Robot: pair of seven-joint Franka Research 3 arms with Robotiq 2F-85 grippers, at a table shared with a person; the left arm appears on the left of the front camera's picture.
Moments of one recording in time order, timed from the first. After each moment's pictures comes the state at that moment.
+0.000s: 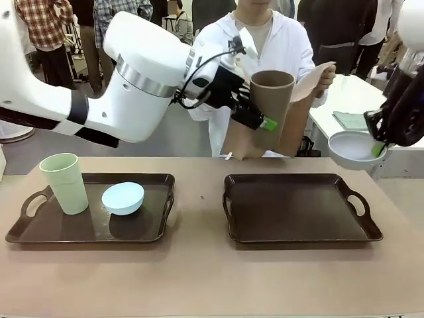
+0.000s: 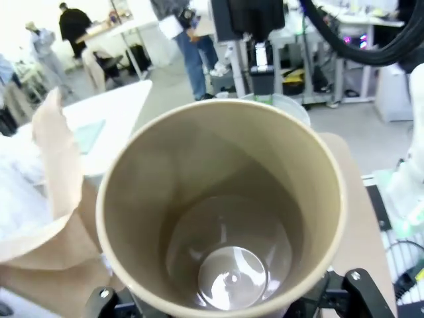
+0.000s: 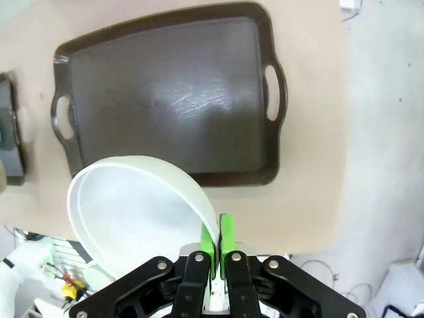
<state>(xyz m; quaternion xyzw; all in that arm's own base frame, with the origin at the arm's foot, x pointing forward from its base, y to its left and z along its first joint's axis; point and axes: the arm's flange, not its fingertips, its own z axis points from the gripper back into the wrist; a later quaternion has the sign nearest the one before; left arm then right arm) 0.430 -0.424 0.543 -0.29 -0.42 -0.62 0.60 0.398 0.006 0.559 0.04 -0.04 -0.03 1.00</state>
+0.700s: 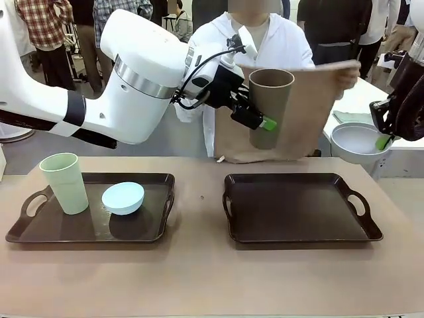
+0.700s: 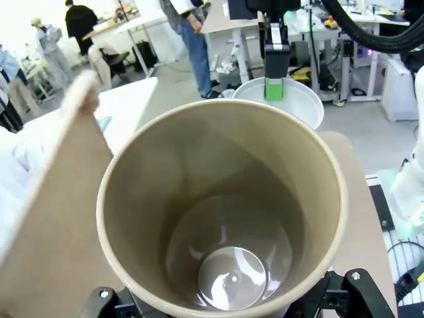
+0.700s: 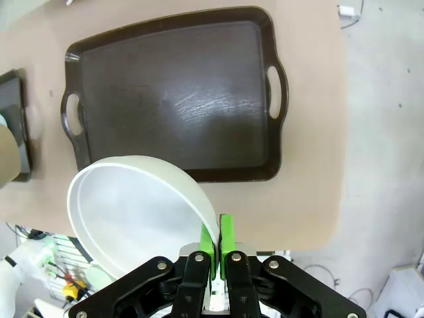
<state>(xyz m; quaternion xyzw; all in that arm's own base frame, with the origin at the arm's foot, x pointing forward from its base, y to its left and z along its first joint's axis) 0.430 -0.424 0.538 -0.28 -0.42 -0.62 0.60 0.388 0.008 0.572 0.05 -0.05 -0.03 1.00</state>
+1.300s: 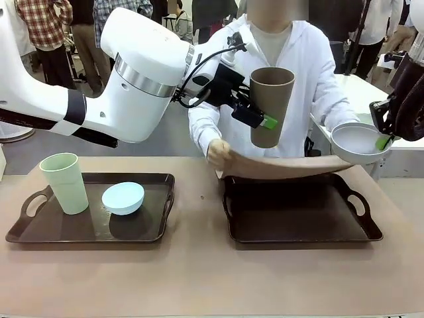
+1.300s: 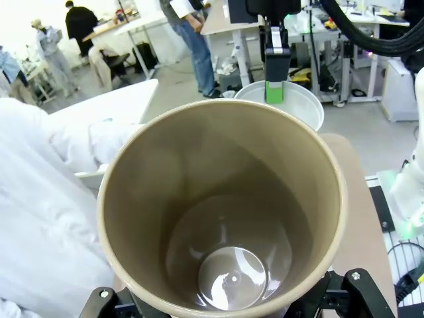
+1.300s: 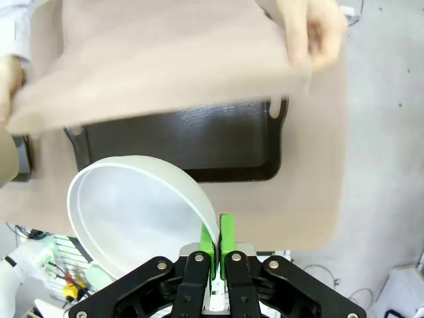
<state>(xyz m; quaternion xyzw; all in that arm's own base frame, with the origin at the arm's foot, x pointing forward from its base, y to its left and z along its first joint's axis) 0.430 -0.425 0.541 -0.28 -0.42 -0.62 0.60 0.388 0.008 0.572 0.05 -0.05 -0.03 1.00</state>
